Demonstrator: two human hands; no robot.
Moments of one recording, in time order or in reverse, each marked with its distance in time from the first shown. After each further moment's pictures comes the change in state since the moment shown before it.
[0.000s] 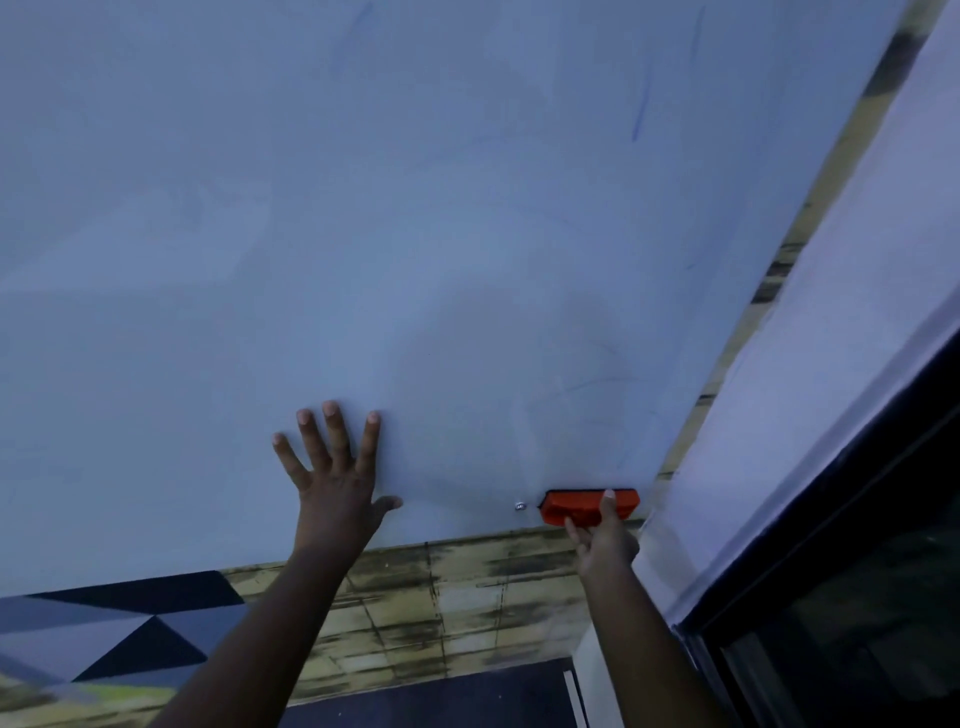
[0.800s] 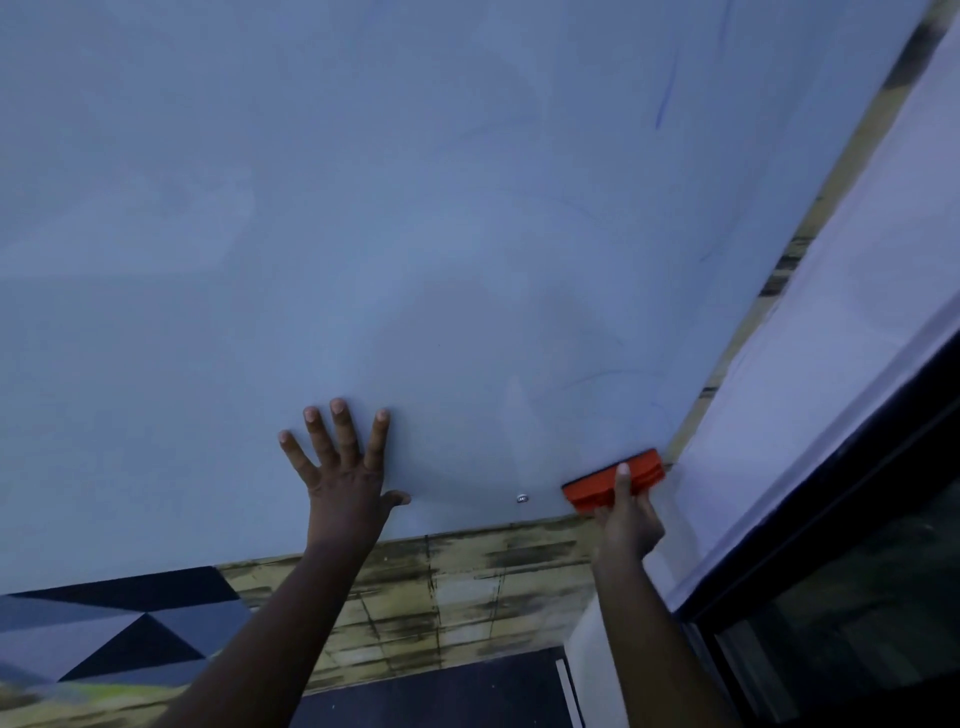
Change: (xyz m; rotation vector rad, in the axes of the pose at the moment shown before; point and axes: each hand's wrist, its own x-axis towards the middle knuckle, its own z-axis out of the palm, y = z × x) left_hand 0.001 0.006 0.008 -0.069 -0.037 -0.032; right_hand -0.019 -0.013 0.001 -0.177 0.065 -0.439
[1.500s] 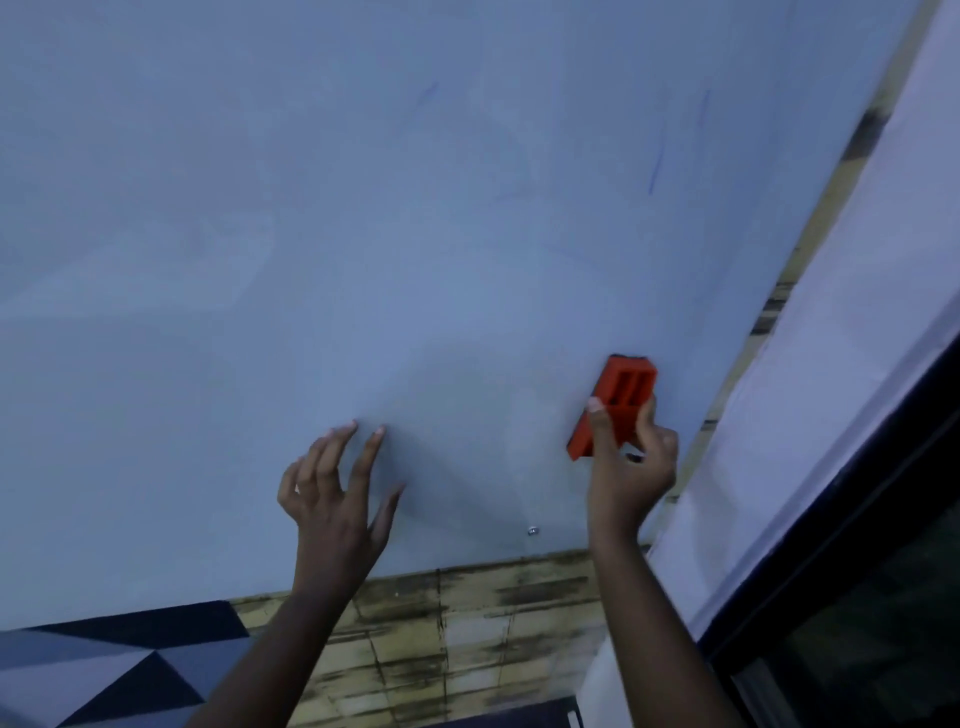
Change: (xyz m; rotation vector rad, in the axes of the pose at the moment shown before) left_hand -0.003 -0.013 -0.036 -0.108 0.330 0.029; right_hand -0.082 -0.108 0.055 -0.066 -0.084 -0.776
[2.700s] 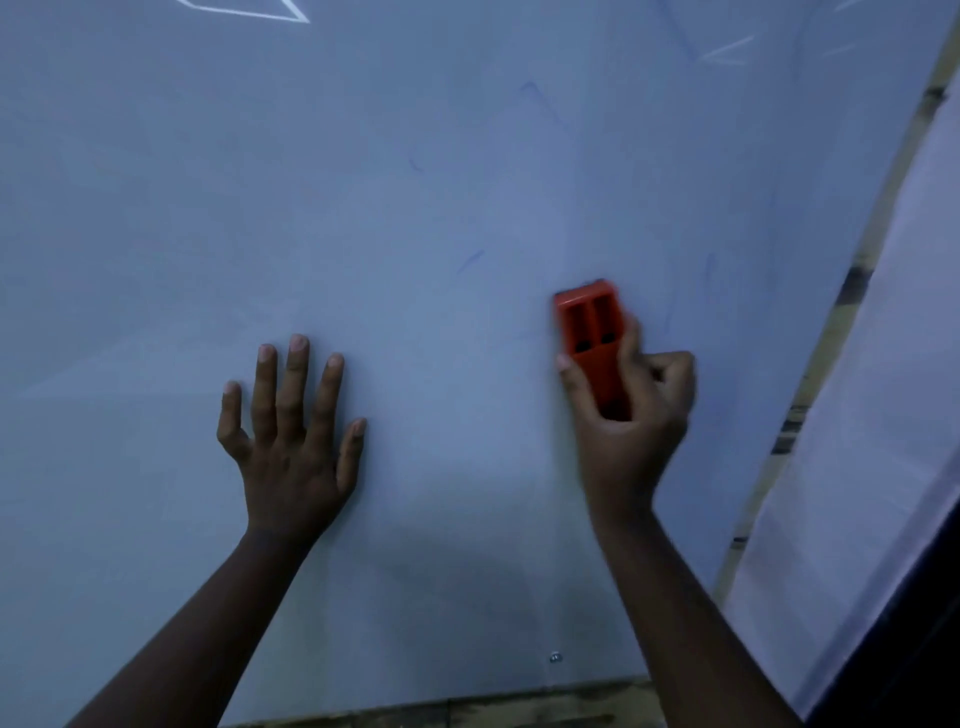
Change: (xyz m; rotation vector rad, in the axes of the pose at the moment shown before) left_hand 0.170 -0.050 -0.059 0.237 0.457 0.107; right_hand 0.056 -0.150 0.071 -0.081 -0.016 -0.698
